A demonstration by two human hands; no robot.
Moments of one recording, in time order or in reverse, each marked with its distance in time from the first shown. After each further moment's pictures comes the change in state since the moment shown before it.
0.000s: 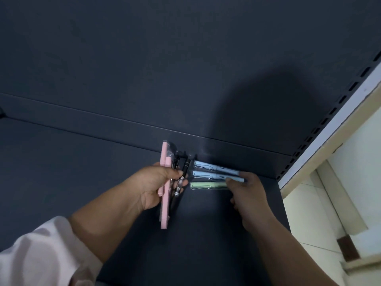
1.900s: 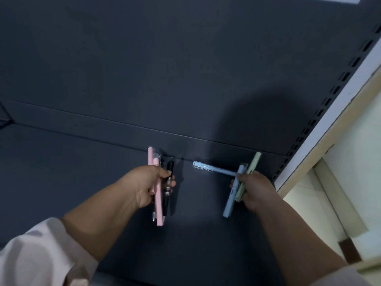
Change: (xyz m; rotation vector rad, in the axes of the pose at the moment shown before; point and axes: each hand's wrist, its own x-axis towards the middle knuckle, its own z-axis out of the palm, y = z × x) left_hand -0.016 0.005 -0.010 0.054 0.142 -0.033; right_hand 0.033 -0.007 -0.017 0.333 -0.029 0.248
